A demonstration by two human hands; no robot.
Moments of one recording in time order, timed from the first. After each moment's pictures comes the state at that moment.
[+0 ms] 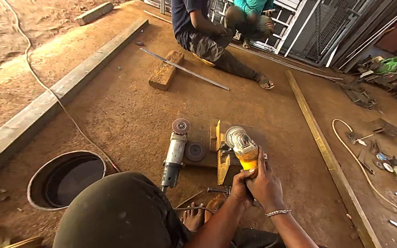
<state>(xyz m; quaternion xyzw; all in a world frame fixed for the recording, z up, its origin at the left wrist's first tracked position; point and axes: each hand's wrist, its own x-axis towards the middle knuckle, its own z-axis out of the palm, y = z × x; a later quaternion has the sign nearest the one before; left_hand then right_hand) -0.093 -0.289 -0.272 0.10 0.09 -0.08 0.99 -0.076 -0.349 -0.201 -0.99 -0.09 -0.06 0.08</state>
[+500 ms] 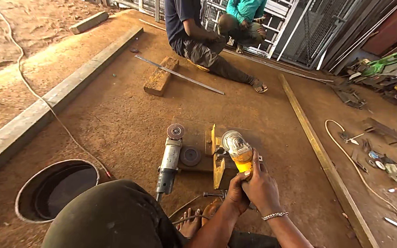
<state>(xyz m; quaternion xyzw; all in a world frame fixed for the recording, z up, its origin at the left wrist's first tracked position) -0.092 -0.292 -0.279 0.08 0.07 -0.11 0.99 -0.080 -0.345 -0.185 -1.00 -0.07 -0.03 0.05</state>
